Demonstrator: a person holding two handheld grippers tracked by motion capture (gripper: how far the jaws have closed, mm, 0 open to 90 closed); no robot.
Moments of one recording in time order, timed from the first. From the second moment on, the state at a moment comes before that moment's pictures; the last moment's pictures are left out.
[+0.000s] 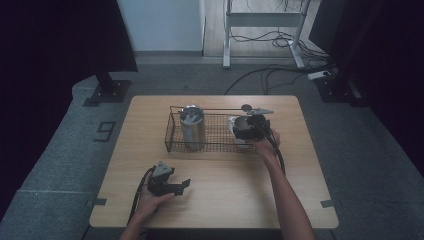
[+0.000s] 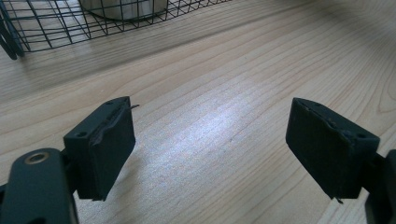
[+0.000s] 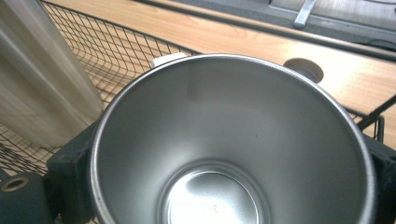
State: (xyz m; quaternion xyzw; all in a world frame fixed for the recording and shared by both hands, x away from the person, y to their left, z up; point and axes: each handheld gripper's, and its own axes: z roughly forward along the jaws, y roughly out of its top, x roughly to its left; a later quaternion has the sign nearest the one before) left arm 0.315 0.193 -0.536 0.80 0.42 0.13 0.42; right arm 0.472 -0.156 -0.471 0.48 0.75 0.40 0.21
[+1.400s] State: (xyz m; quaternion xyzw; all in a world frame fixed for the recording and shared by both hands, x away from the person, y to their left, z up) left arm 0.315 0.191 -0.537 0.80 0.42 0.13 0.42; right arm 0.474 -0.159 -0.485 0.49 0.78 0.34 0.20
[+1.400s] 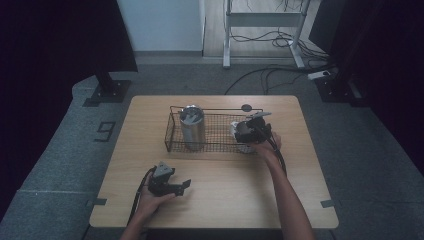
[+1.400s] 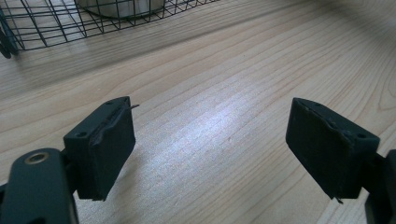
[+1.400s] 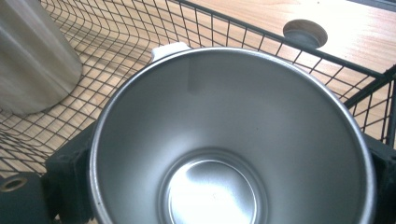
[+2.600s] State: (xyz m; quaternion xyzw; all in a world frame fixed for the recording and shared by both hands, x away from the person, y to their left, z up) left arm 0.318 0.195 -0.537 0.79 0.42 0.12 0.42; right arm 0.454 -0.179 -0.455 0.46 0.74 0.43 0.23
